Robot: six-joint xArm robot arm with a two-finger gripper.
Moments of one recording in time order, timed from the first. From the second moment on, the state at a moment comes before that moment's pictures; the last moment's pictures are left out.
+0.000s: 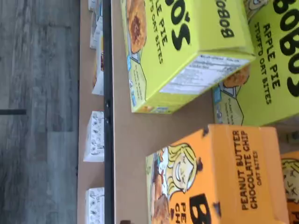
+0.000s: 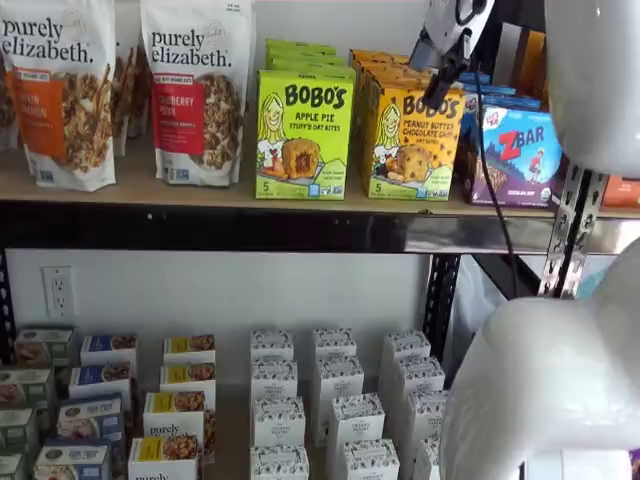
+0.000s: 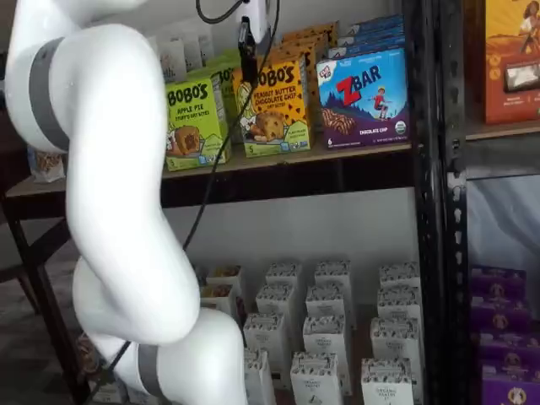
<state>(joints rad) -0.17 -0.32 -1.44 0.31 1.49 -1.68</state>
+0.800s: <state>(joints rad) -0.18 -0.26 -1.46 0.26 1.45 -1.71</state>
